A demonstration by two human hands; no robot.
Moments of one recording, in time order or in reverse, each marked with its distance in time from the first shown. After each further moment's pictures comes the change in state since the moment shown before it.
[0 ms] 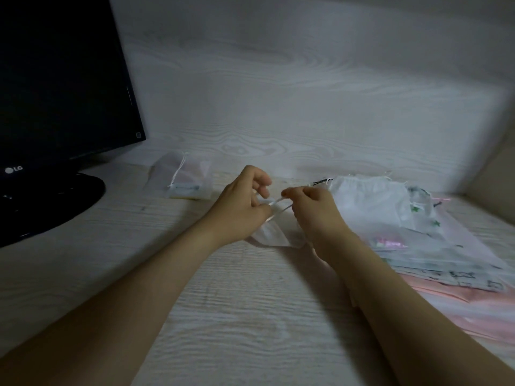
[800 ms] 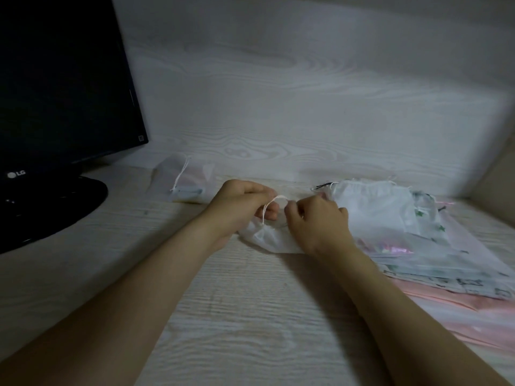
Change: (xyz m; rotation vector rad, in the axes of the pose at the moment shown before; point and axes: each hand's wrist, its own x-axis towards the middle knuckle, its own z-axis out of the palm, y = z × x) left_hand 0.007 0.012 -0.008 -0.490 -0.031 -0.364; right_hand -0.013 0.000 -0.001 -0.833 0.085 -0.290
